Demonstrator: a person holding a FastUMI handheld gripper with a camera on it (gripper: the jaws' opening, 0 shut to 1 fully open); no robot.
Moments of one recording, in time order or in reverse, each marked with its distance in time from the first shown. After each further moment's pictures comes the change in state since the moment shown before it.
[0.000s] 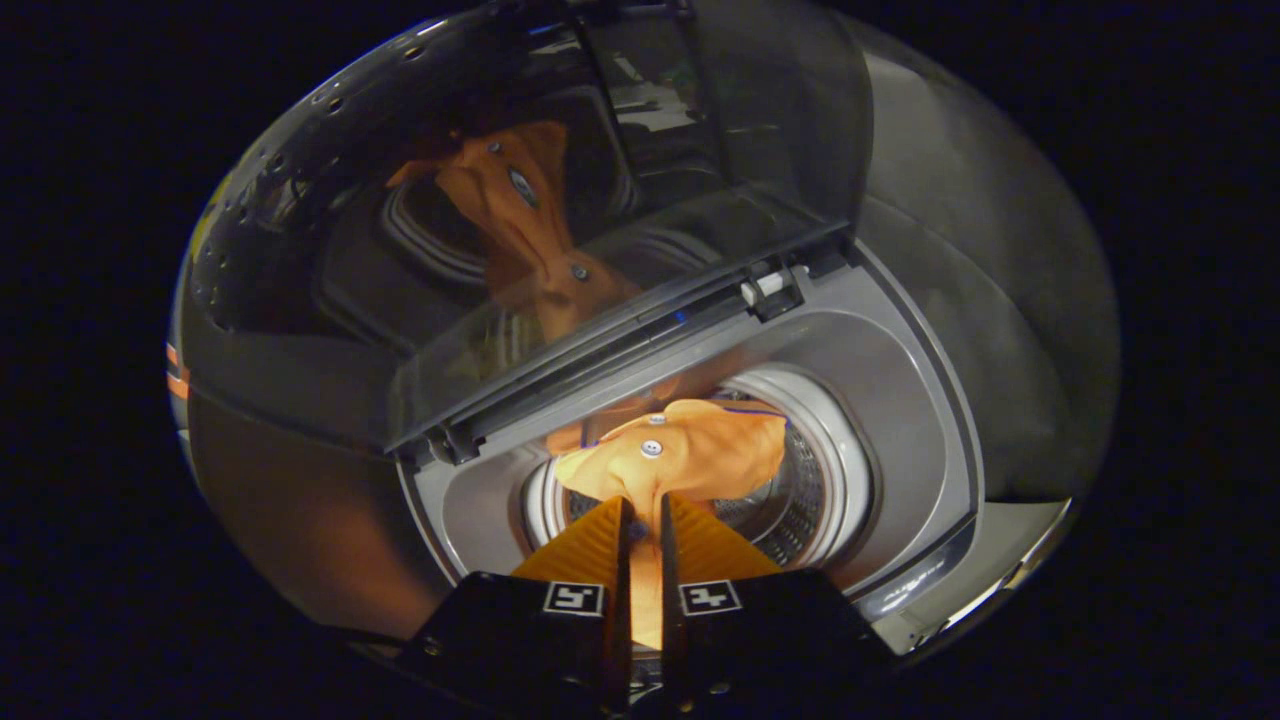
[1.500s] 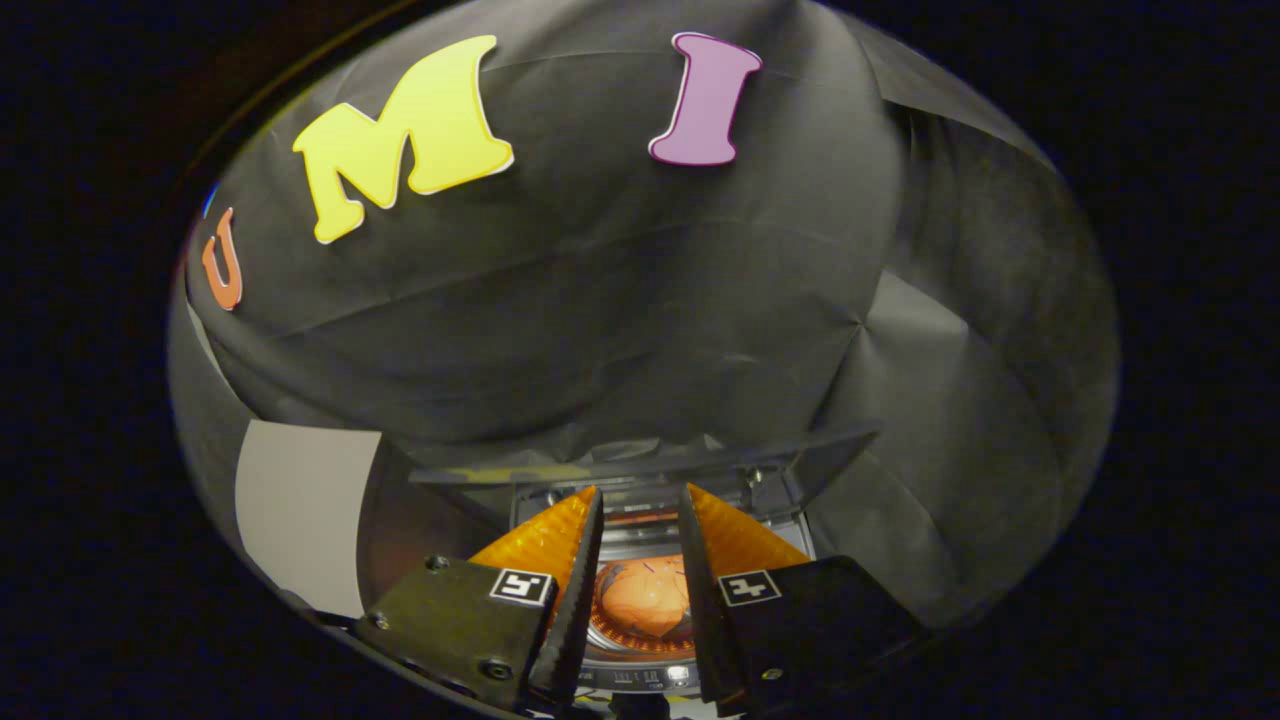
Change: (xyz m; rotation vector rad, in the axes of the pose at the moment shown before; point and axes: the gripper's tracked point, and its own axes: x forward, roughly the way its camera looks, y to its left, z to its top) arm -0.195 0.103 0.133 -0.380 -0.427 -0.028
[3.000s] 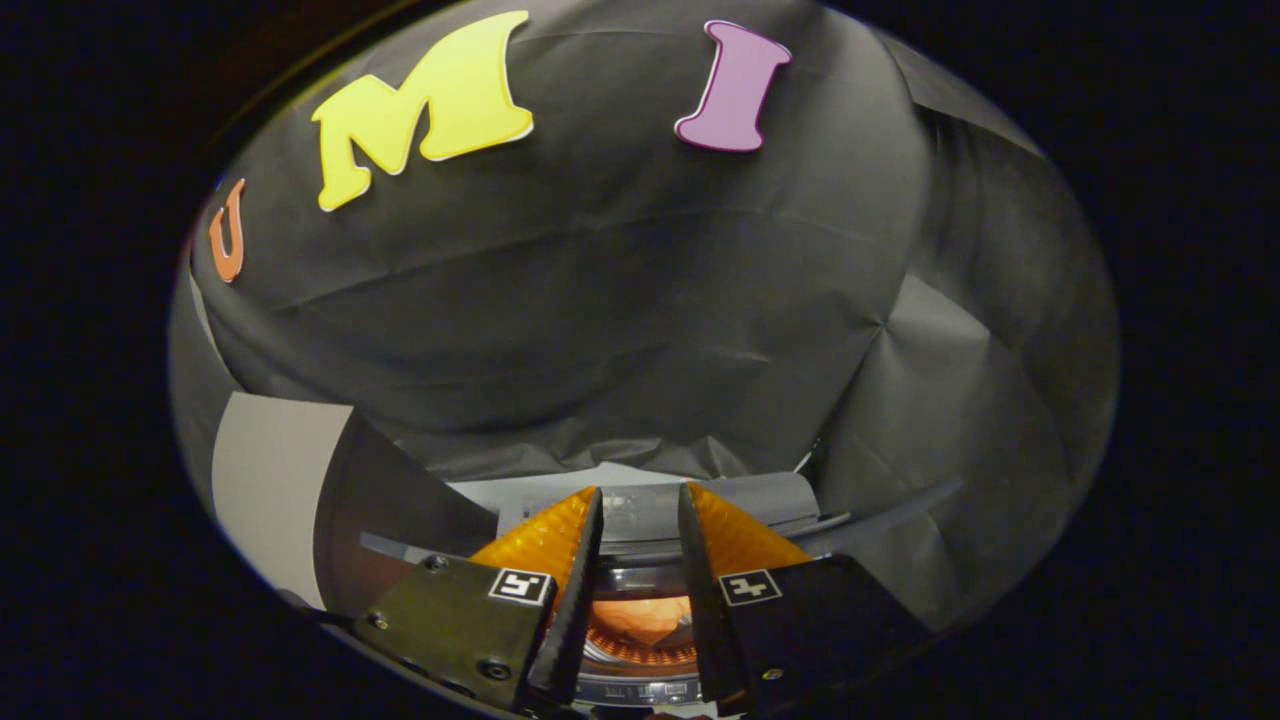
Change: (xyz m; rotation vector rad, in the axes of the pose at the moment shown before) arm 0.036 0.006 -0.039 -0.050 -0.001 0.000
